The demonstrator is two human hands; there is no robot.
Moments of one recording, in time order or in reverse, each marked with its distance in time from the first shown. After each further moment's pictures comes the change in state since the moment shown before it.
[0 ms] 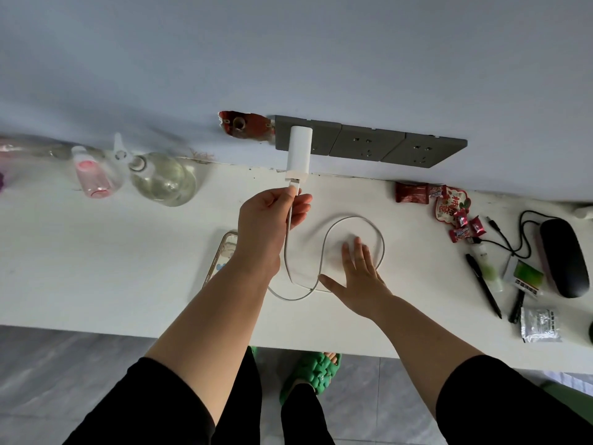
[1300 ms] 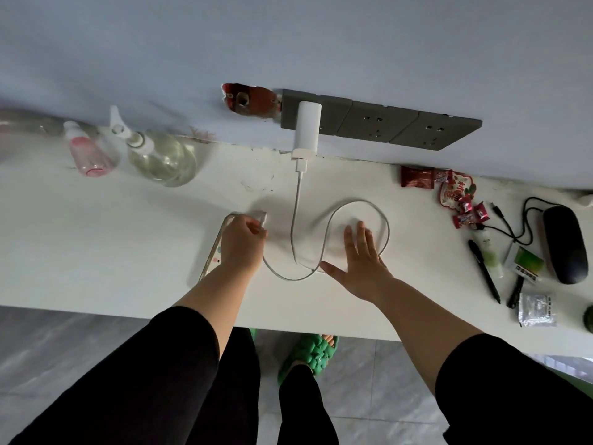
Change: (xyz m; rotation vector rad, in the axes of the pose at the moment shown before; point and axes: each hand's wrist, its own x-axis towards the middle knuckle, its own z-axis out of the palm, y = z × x) left_hand 0.039 -0.079 -0.077 0.916 0.185 0.042; right_hand 0.004 -0.002 0.003 -0.060 0.002 0.017
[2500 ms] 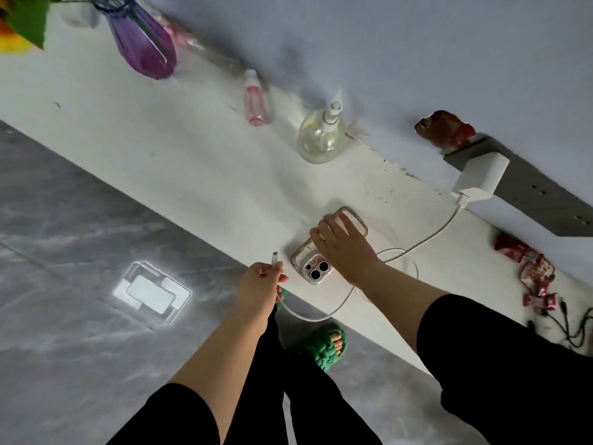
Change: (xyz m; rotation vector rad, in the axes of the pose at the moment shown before) left_hand -0.082 -0.142 -0.094 -0.824 0.032 -0.548; right_hand -0.003 -0.209 0.016 -1.185 0.295 -0.826
